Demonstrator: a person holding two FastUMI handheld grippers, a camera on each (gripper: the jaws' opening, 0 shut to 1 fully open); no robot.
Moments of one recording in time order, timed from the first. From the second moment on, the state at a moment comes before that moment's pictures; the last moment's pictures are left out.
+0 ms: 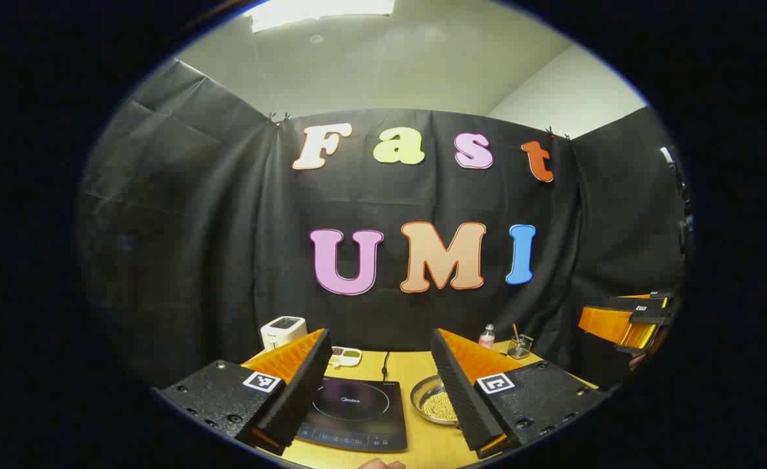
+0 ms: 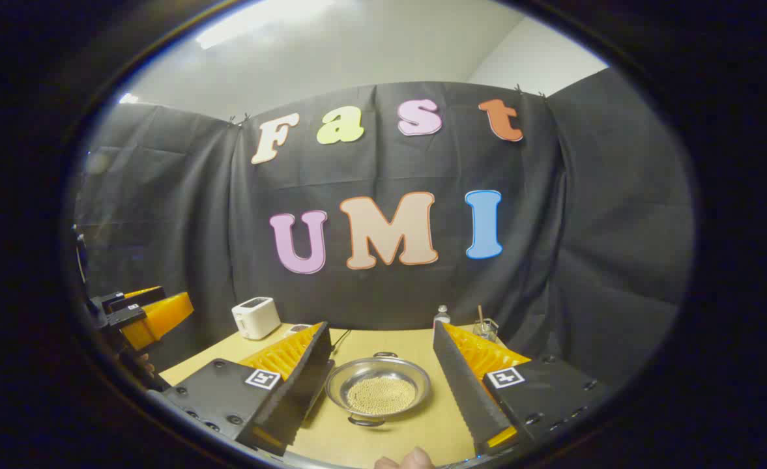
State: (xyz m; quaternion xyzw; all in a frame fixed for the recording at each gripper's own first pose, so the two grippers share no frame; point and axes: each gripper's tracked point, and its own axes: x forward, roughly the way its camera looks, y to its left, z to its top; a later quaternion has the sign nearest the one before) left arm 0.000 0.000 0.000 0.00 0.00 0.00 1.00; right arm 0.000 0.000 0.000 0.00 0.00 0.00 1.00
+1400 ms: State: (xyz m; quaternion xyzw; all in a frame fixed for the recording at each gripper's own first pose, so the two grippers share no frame) left arm -0.008 0.035 -0.030 -0.01 0.04 0.03 1.00; right arm 0.032 0.038 -0.062 -0.03 0.09 0.04 0.99
